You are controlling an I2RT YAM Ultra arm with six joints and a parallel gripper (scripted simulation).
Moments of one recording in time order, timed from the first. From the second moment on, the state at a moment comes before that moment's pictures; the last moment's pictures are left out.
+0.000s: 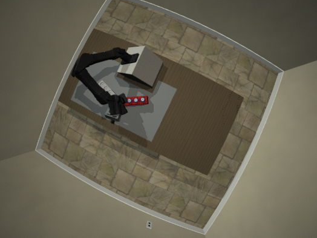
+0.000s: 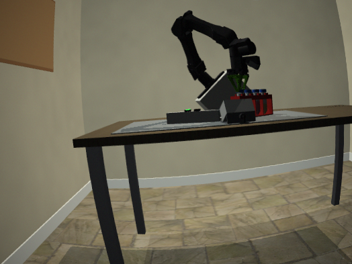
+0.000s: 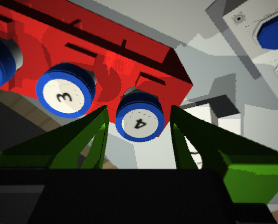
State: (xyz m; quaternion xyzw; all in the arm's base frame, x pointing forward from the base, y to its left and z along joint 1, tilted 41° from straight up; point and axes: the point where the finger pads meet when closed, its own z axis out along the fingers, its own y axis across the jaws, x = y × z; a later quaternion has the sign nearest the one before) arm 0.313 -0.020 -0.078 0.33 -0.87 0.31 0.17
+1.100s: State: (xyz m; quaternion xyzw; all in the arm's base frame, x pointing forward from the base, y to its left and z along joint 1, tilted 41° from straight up) arm 0.313 -0.020 -0.078 0.21 -0.91 0.33 0.13
